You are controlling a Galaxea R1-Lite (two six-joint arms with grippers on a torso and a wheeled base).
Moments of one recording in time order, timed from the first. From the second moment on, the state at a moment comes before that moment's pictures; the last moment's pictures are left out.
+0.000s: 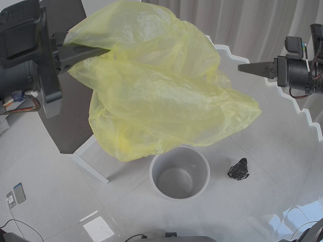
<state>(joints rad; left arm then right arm) -0.83 1.25 -1.29 0.11 0.06 0.93 0.34 1.49 -1.35 0.10 0.34 0.09</state>
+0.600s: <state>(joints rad) -0.88 1.28 -1.33 0.07 0.07 0.92 0.40 1.51 -1.26 0.16 0.35 0.10</state>
